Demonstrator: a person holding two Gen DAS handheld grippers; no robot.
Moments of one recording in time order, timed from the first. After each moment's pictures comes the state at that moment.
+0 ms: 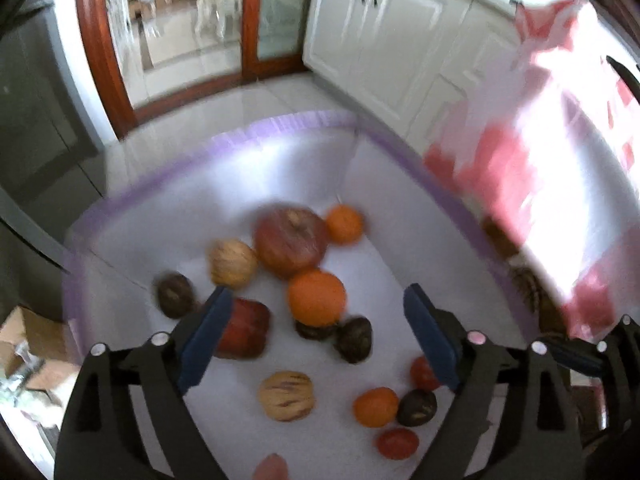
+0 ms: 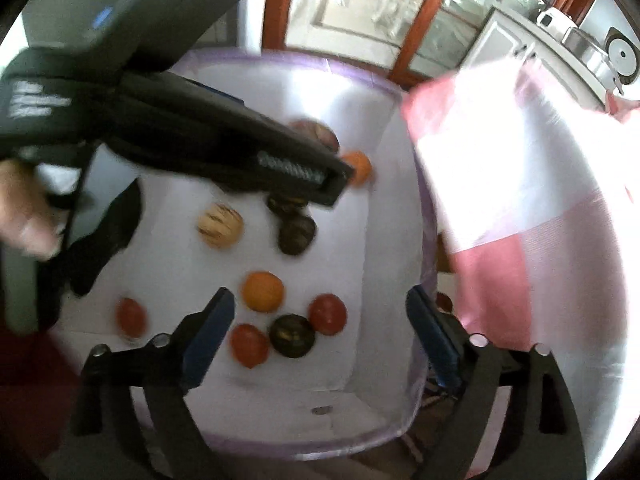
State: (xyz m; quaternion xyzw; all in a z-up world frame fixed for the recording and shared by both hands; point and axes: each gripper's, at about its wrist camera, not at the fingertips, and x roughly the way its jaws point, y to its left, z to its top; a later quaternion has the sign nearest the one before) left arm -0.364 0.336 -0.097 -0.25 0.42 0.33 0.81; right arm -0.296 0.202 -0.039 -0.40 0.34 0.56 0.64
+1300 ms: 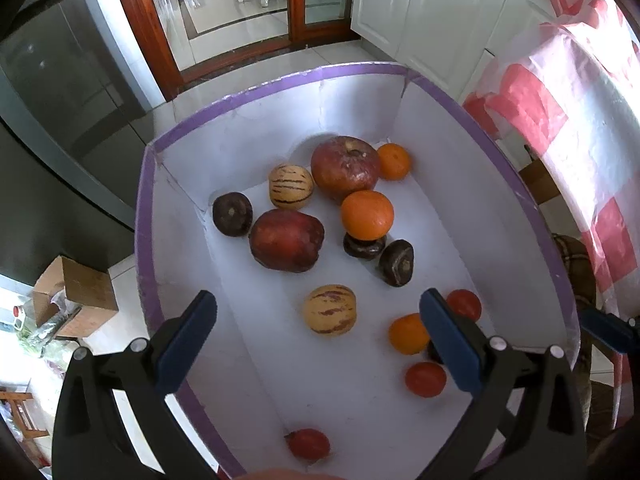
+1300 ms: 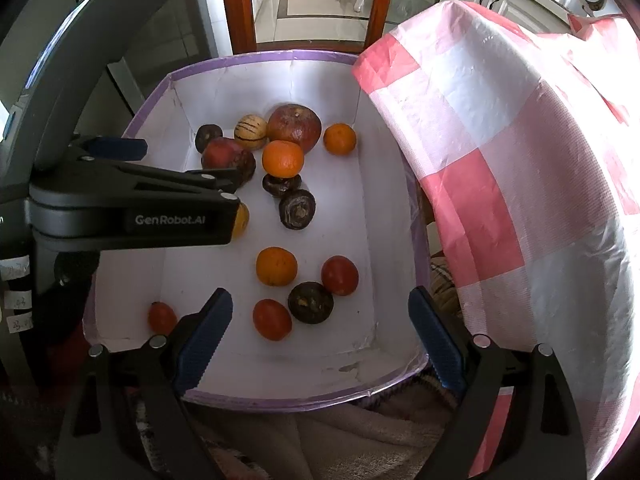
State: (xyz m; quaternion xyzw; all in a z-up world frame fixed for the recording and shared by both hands) left arm -0.388 0.305 -0.111 -0.27 0.50 0.38 0.73; right arm -0.284 0.186 -0.052 -0.35 0.42 0.51 0.66
